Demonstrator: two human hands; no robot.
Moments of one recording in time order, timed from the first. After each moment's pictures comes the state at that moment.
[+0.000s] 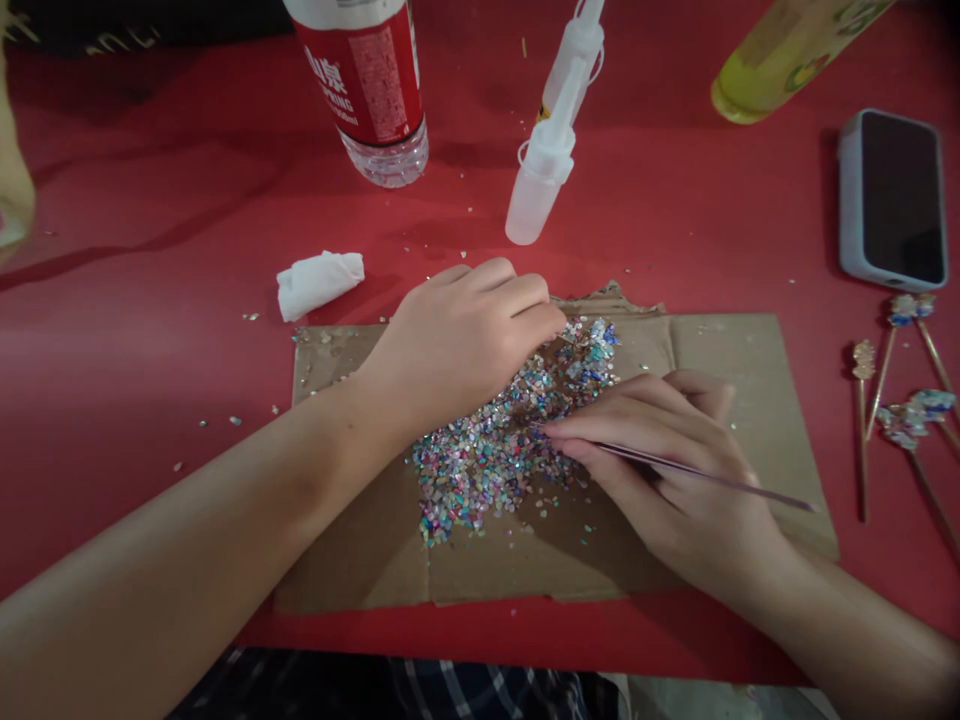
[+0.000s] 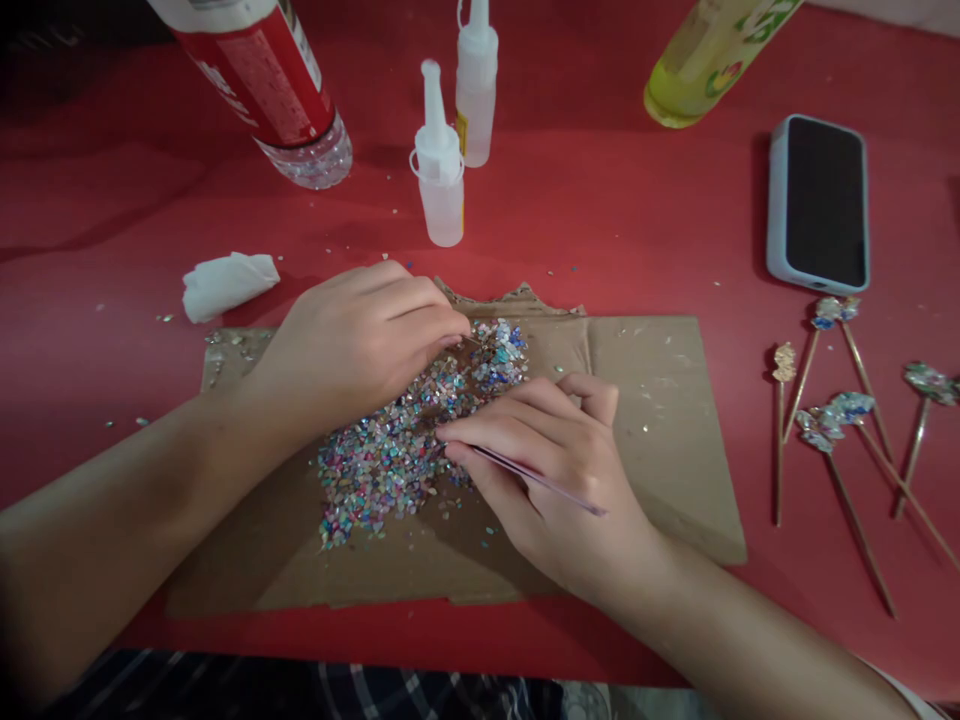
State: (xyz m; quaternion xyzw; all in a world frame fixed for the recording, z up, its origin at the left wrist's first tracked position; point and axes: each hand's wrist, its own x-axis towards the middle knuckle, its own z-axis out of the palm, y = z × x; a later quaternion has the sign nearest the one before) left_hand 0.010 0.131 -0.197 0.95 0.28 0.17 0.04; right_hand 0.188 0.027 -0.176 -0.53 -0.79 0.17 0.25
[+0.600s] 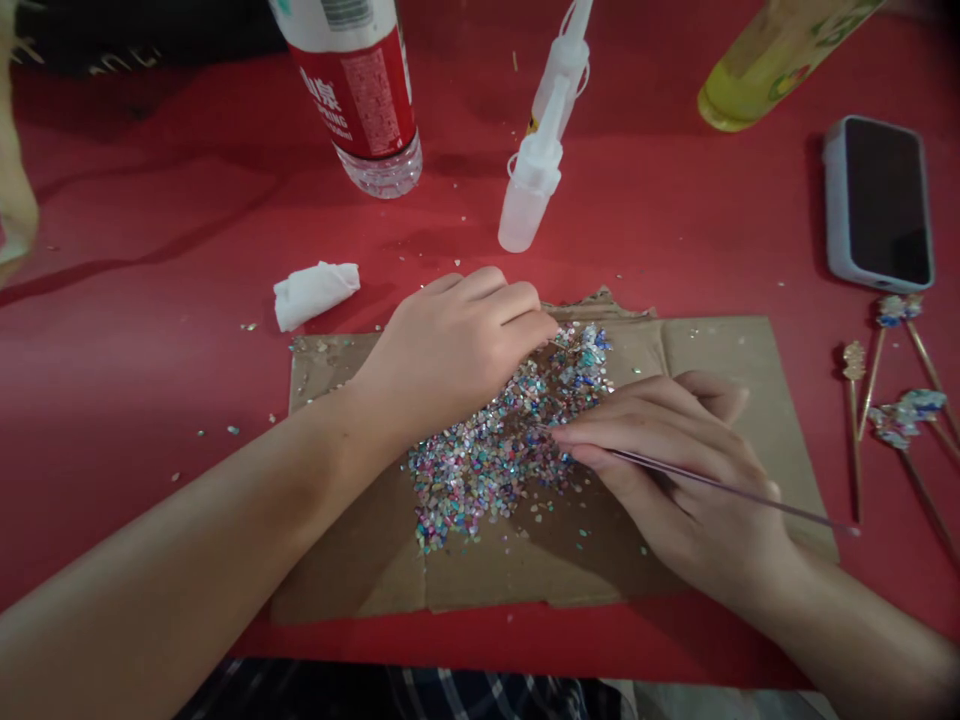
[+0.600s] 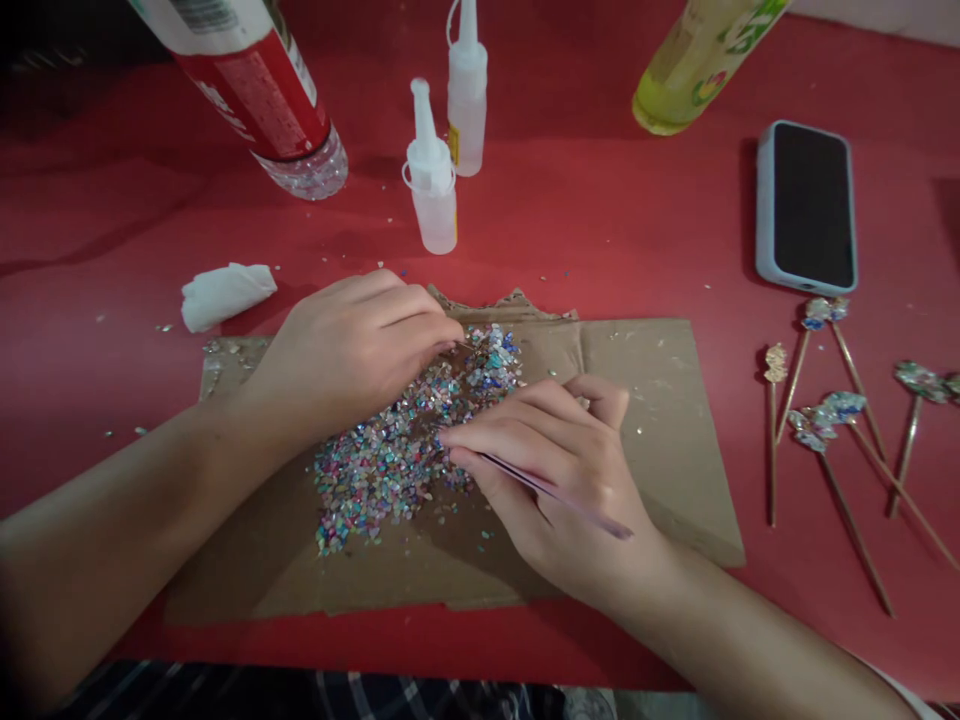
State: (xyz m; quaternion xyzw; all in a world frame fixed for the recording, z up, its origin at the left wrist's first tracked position) left_hand 0.009 0.132 -0.198 0.95 0.27 0.17 0.02; right_hand 0.192 0.025 -0.175 -0.53 -0.77 0.18 0.30
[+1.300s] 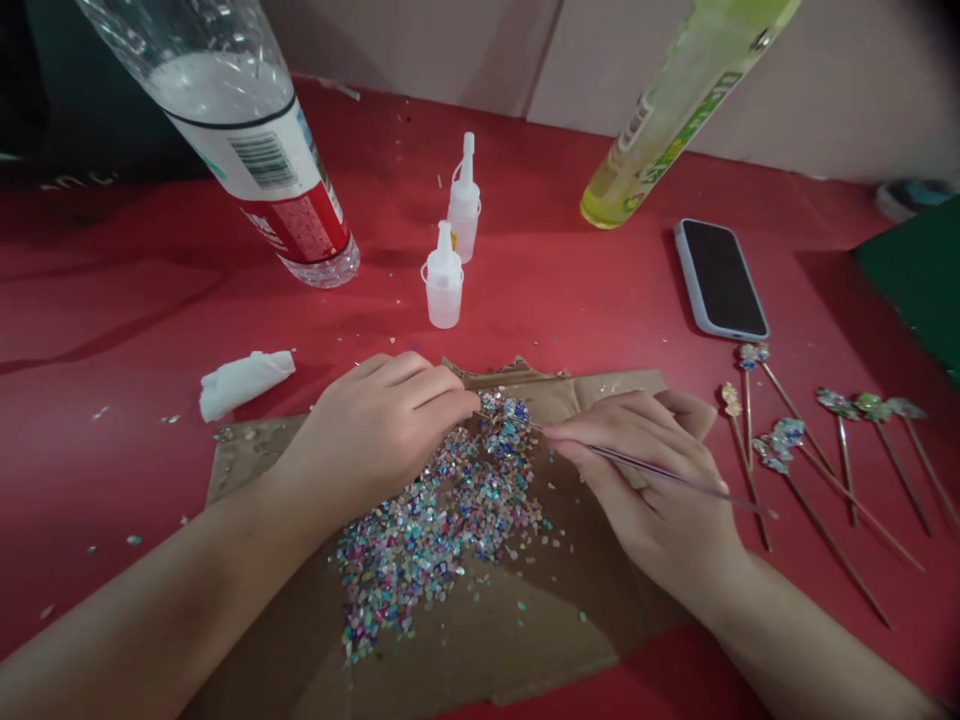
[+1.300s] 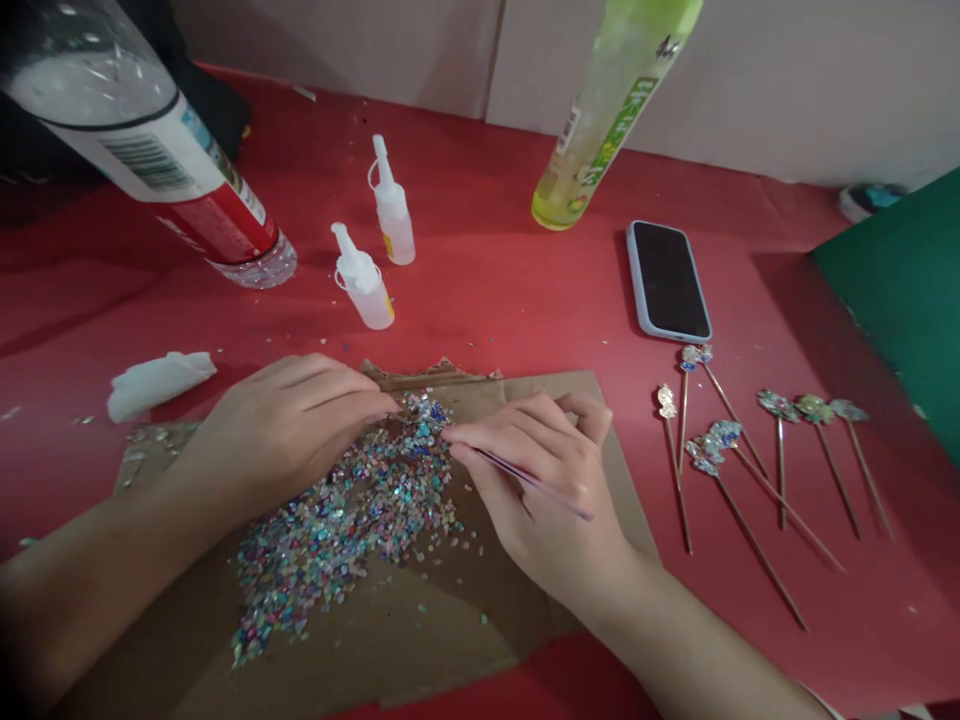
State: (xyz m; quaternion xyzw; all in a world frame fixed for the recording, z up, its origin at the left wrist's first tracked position) left_hand 0.005 0.138 -0.192 0.95 0.24 0.20 0.01; right_hand 0.224 0.043 -0.174 -0.58 -0.74 0.06 0.32
